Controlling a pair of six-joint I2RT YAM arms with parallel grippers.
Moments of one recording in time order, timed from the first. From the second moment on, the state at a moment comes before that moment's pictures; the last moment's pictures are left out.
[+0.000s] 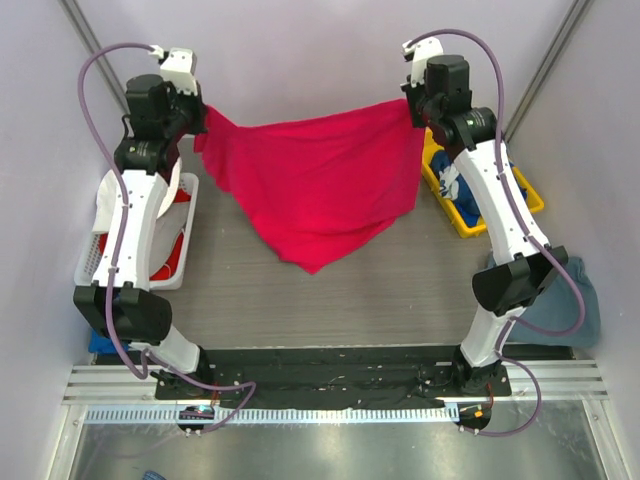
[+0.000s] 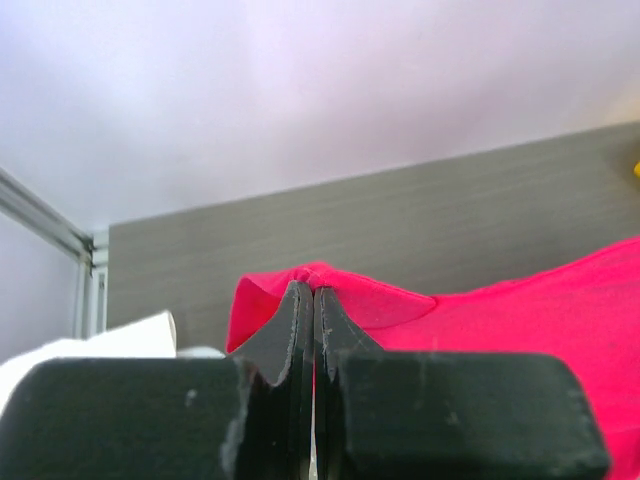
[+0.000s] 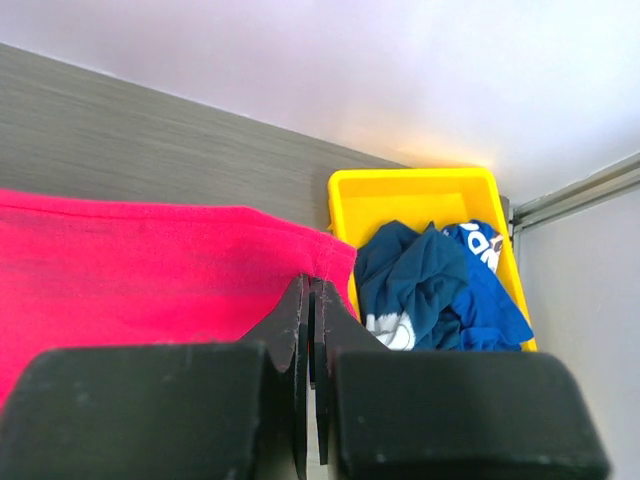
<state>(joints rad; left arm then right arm) -0.05 1.57 1.77 -0.43 0.13 0.07 0.30 1.79 2.12 -0.70 0.23 -0.20</state>
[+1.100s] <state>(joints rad) -0.12 1.63 2.06 -0.17 0.13 0.25 0.30 1.67 2.01 -0.33 0.35 -0.41</state>
